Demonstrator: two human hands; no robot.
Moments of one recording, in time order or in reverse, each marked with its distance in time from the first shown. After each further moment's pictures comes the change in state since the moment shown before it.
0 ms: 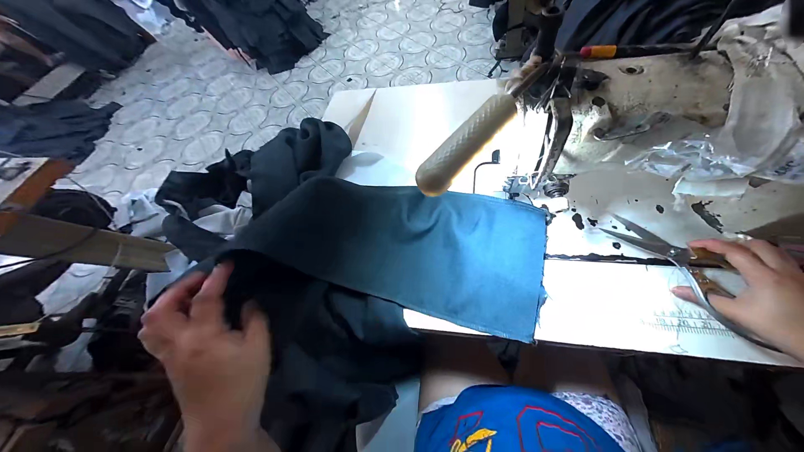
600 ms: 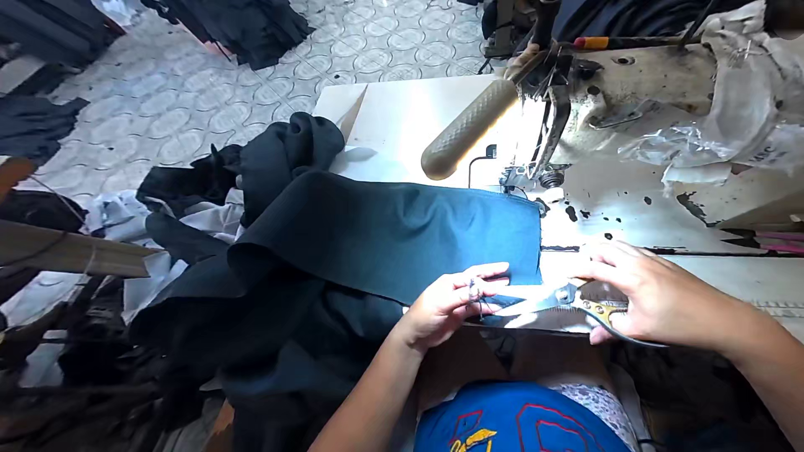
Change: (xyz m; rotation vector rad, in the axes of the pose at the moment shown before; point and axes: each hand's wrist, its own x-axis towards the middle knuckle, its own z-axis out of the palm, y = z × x) left_hand -0.028 0.144 0.116 -1.782 -1.325 -0.375; right_hand 0.020 -0.102 0.017 0.041 -0.330 -0.548
